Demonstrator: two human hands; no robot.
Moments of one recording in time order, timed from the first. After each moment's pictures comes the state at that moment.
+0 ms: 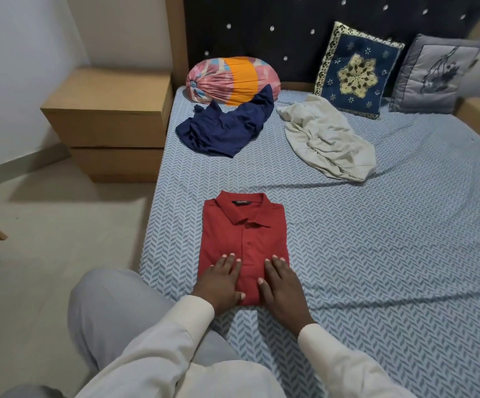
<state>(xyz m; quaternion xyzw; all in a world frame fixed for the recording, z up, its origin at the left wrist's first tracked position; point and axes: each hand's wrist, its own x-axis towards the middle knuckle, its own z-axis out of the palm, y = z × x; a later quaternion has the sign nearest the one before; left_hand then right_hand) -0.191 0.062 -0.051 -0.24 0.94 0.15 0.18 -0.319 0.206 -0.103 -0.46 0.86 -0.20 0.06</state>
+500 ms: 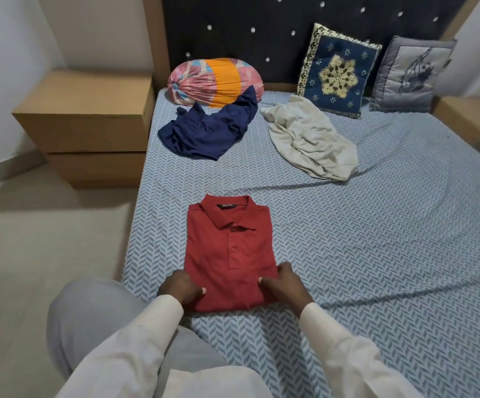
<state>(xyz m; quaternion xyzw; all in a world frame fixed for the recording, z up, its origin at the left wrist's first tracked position) -0.173 0.023 -0.056 -0.55 0.73 0.36 0.16 -0.361 0.203 -0.070 -0.16 0.88 -0.29 0.34</state>
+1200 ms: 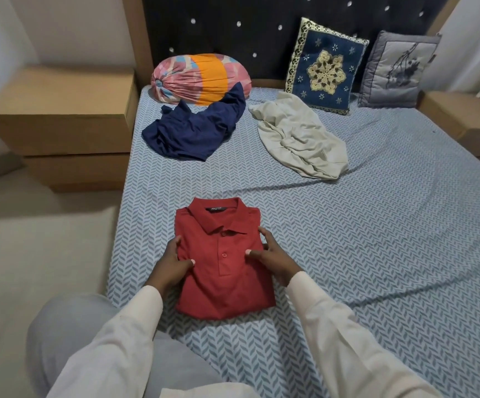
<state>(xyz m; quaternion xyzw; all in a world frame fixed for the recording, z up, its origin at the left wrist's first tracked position) -0.203 -0.029 -0.083 -0.44 0.62 0.65 -0.08 -0.405 0.154 -0.049 -0.15 0.72 -0.51 0.46</state>
